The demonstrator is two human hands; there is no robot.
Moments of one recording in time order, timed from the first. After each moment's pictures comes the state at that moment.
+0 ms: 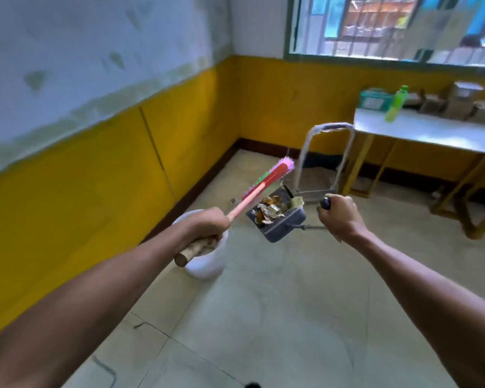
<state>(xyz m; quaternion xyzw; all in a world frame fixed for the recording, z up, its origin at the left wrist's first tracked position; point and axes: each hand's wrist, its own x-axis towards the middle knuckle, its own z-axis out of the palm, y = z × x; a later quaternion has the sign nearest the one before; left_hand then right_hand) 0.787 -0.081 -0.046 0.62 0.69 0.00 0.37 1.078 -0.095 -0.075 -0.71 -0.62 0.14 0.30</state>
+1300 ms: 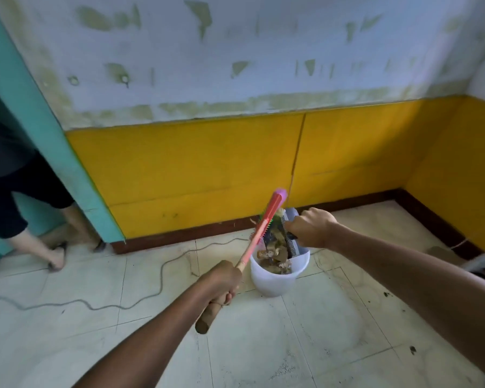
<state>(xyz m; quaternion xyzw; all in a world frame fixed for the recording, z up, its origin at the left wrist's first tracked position) 0.790 -0.093 -0.123 0.13 0.85 0.26 0.45 0.890 0.129 -0.064 -0.01 -0.98 -0.20 -0.05</state>
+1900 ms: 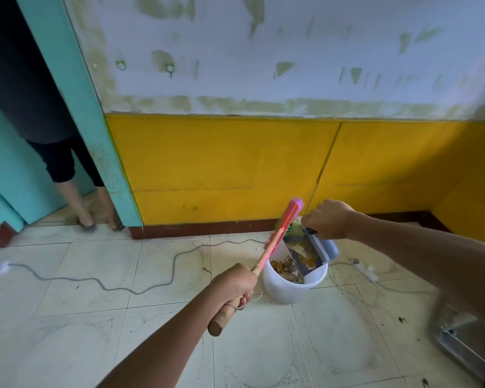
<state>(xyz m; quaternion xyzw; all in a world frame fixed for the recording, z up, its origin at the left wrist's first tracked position) 0.763 -0.129 -0.128 0.06 0.83 0.30 0.47 0.810 0.123 -0.050 0.08 -0.93 -0.31 -0.15</state>
